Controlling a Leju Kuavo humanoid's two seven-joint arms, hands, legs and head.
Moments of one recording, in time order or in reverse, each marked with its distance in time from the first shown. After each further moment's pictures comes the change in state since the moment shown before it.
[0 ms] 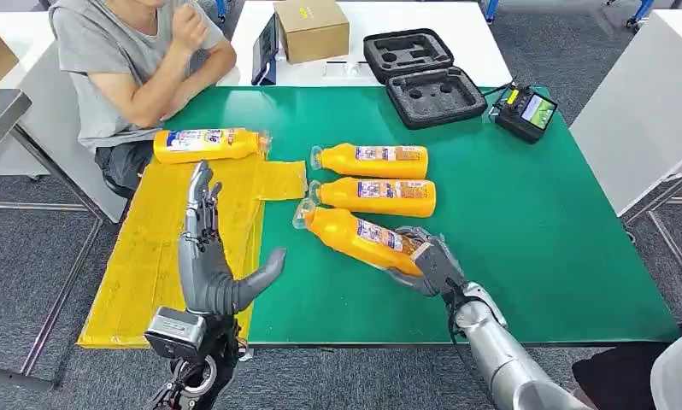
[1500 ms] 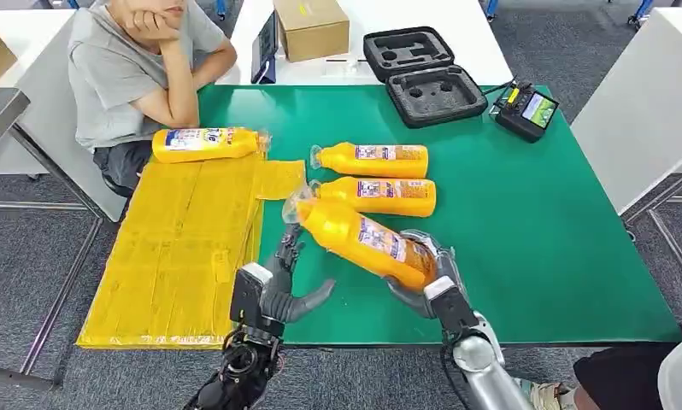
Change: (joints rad) left arm -0.096 -0.145 0.074 0.612 0.280 -0.404 0.038; right arm 0.299 -0.021 0.065 -0.555 -0.146 -0.130 0.000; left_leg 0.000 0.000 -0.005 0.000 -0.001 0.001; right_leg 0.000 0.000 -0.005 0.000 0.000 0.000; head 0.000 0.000
